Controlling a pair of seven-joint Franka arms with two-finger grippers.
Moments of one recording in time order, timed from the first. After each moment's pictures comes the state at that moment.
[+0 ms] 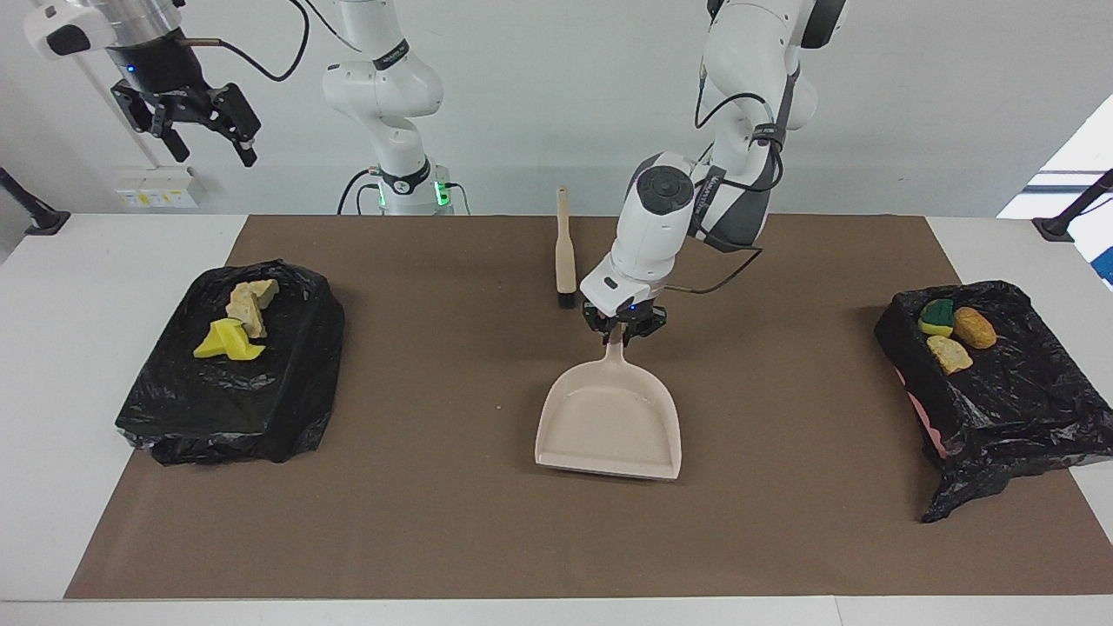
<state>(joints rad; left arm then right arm) -0.55 0.34 -0.05 -1.71 -0.08 2.10 -0.43 -0.07 -0.11 -0.09 -1.50 0.01 1.40 -0.02</state>
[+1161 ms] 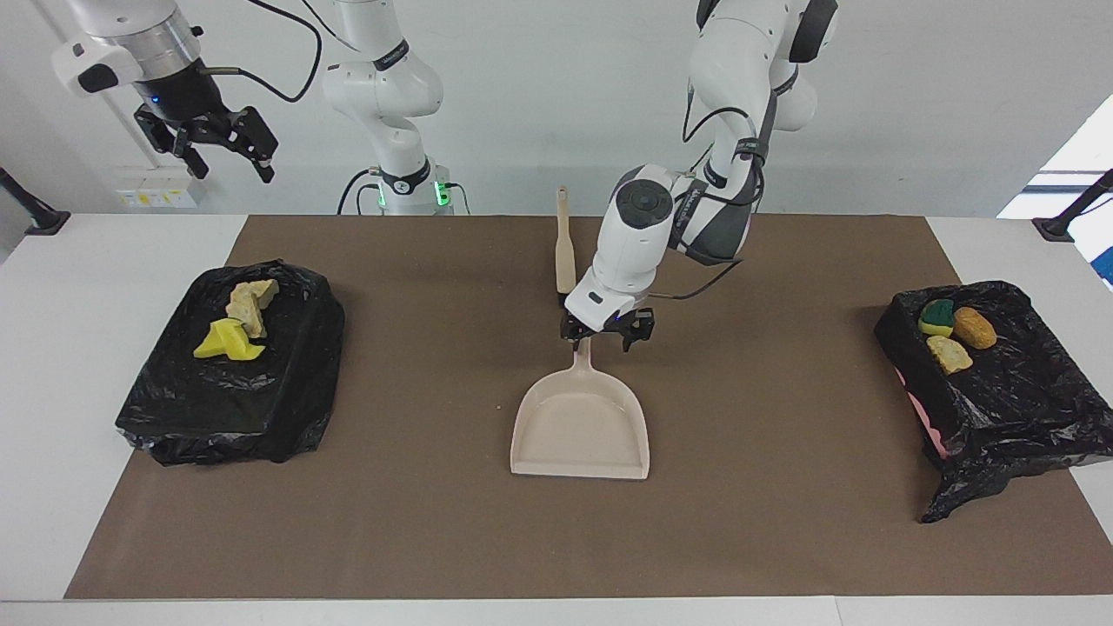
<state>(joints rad) -0.57 0.37 -0.01 -1.63 -0.06 2.02 -0.52 -0.05 -0.10 -0.06 -1.54 0.01 1.40 -0.02</state>
